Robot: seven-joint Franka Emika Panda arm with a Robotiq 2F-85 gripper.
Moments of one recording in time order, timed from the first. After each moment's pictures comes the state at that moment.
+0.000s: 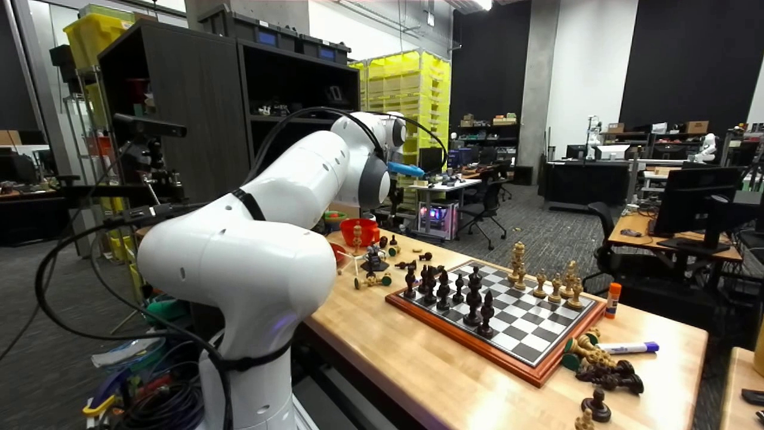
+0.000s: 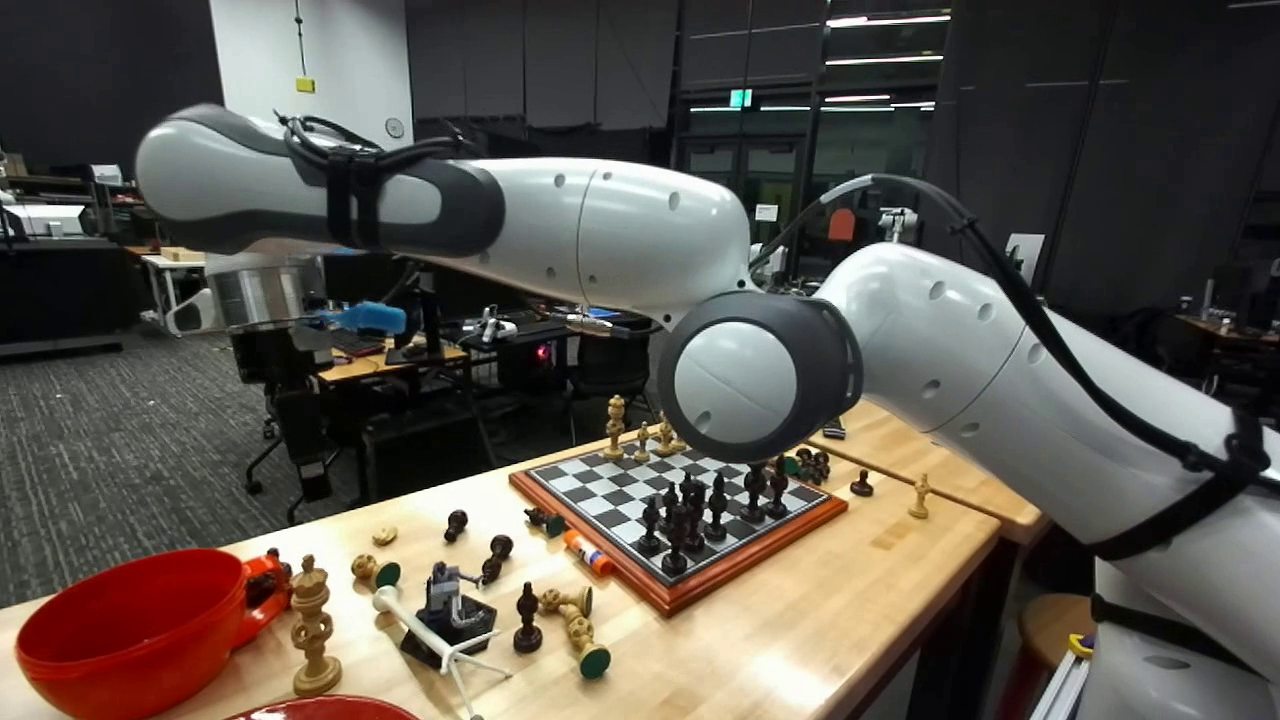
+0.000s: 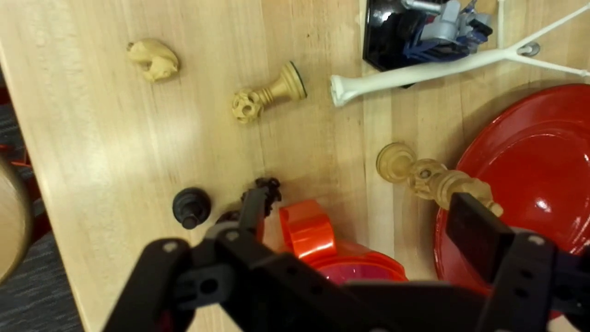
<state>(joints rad) 0.52 1.08 0.16 -0.40 -0.09 1.29 -0.87</state>
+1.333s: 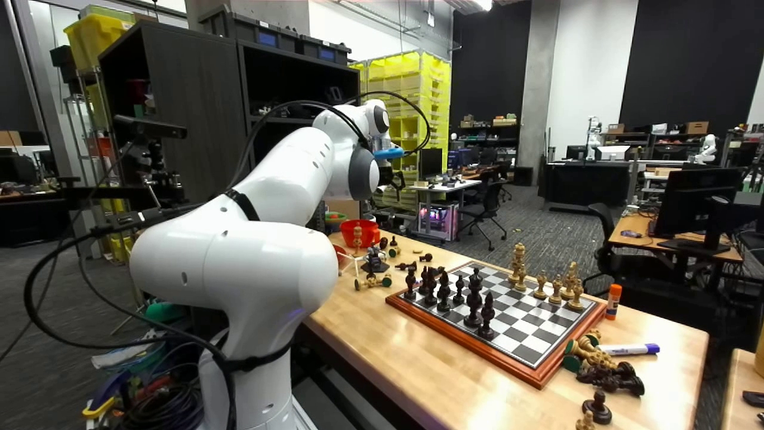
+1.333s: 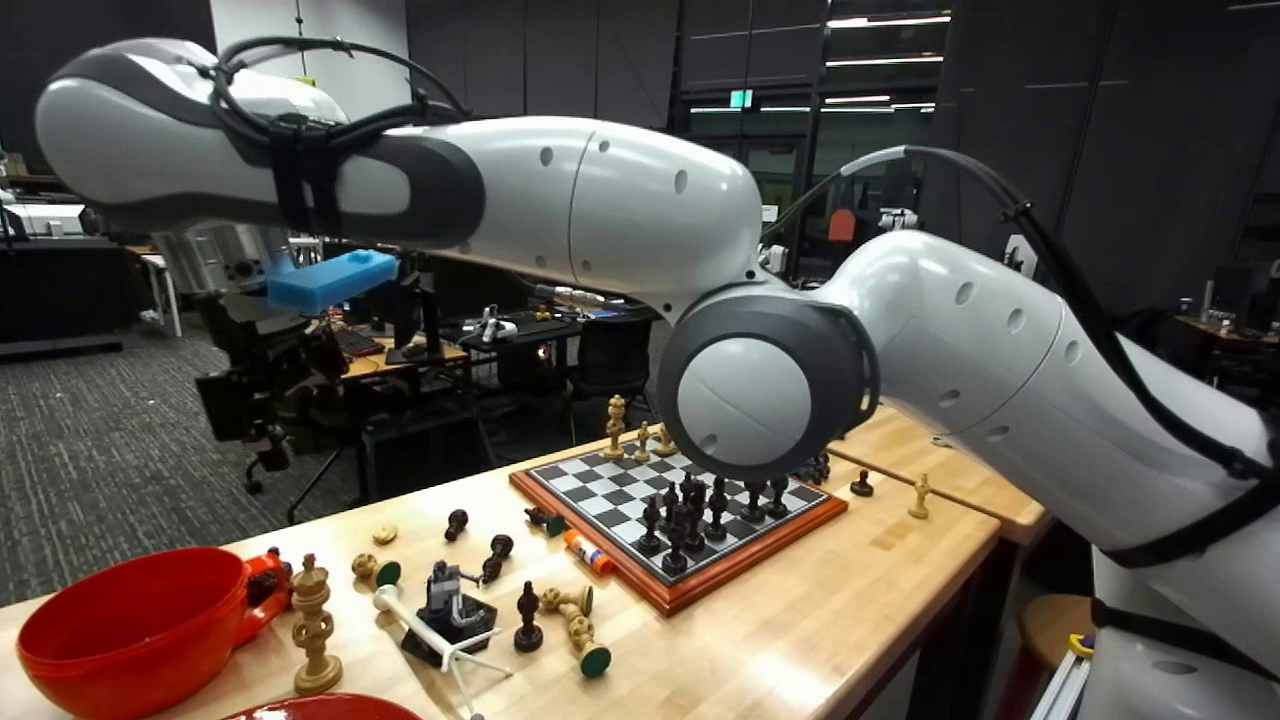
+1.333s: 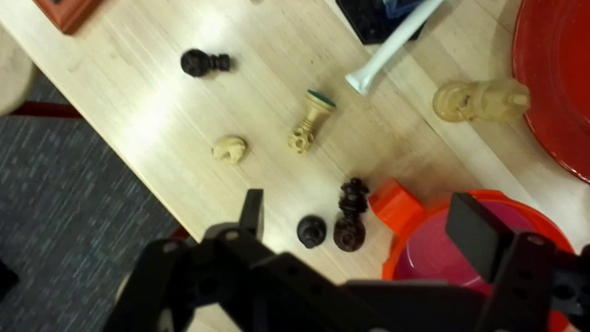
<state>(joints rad) 0.63 1.05 0.00 -0.36 -0.17 1.29 -0.22</state>
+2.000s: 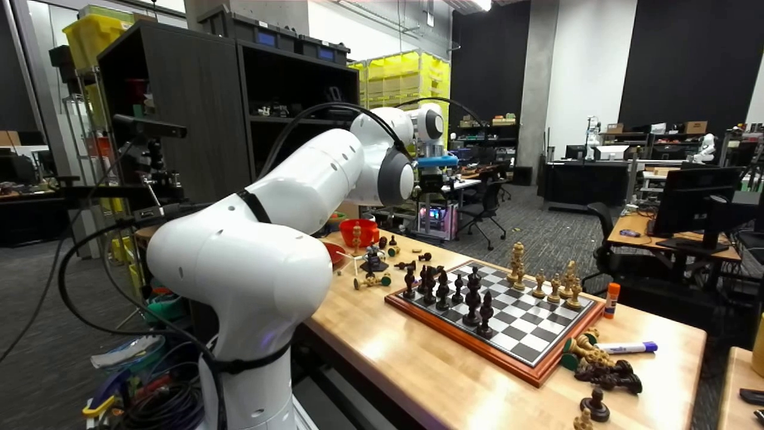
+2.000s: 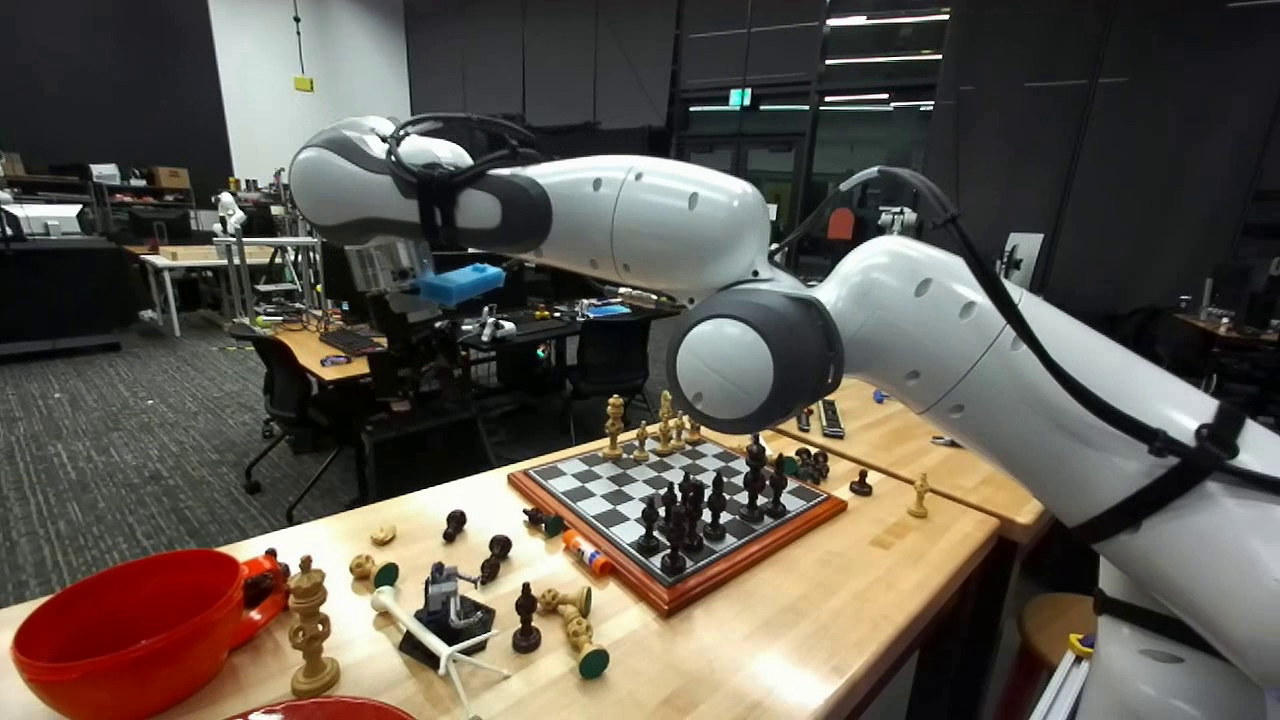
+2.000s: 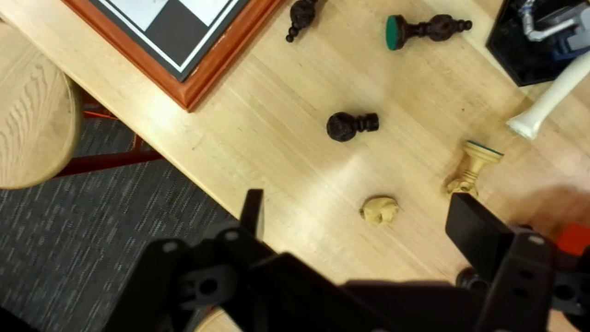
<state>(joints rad) 0.39 1.07 0.02 -0.38 -0.13 1.32 -0.32</state>
